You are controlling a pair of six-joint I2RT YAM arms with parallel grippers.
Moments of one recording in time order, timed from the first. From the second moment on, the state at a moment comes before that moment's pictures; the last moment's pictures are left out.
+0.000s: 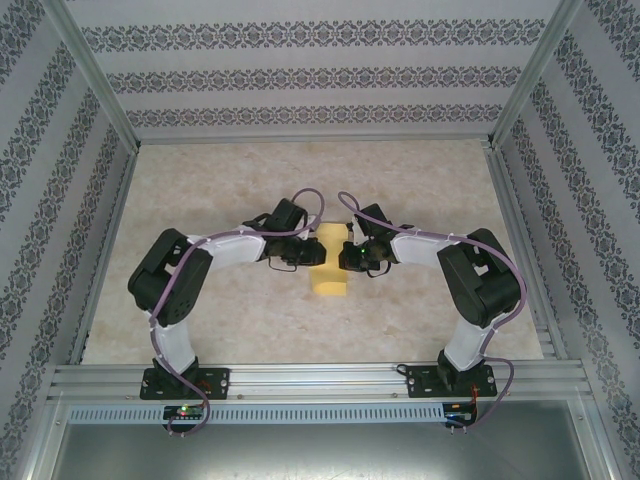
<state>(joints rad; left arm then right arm) -0.58 1.86 1.09 -0.21 0.45 -0.53 0.49 1.77 0.91 -0.26 -0.38 0.52</state>
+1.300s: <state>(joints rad) -0.61 1.91 1.09 -0.20 0.38 -0.53 0.41 1.96 1.06 -0.09 -0.54 0.58</state>
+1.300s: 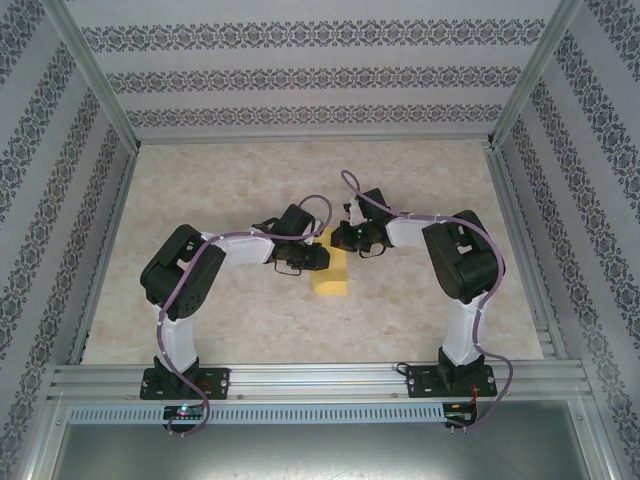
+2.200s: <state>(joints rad) -0.62 1.83 0.98 -0.18 0.39 -0.48 0.42 1.97 1.09 -0.14 -0.52 0.58</state>
